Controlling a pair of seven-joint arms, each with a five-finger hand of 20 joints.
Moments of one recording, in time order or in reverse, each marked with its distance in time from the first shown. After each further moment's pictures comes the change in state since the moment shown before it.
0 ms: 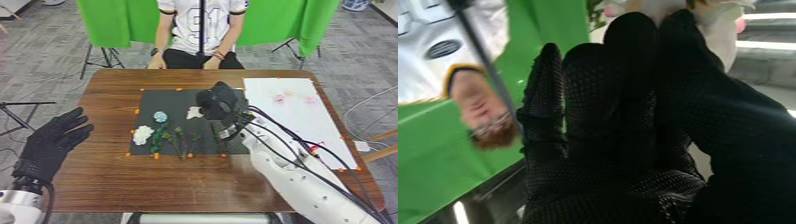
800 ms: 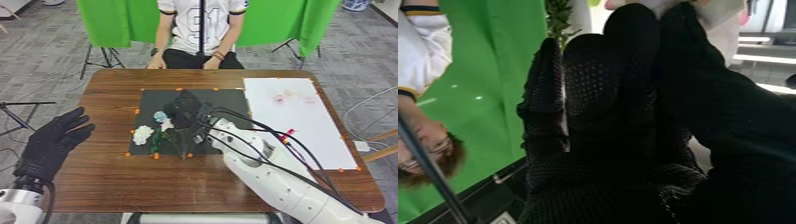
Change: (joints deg) left arm -0.3 0.5 0.3 0.3 0.0 0.0 0.0; right arm 7.2 -7.5 -9.7 6.9 -8.6 -3.5 0.8
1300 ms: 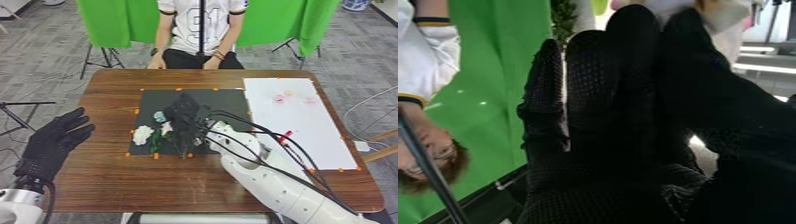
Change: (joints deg) left arm -0.2 0.1 0.2 0.3 0.0 0.0 -0.1; right arm -0.5 -1.1 0.2 1.8 -1.7 -0.8 1.2
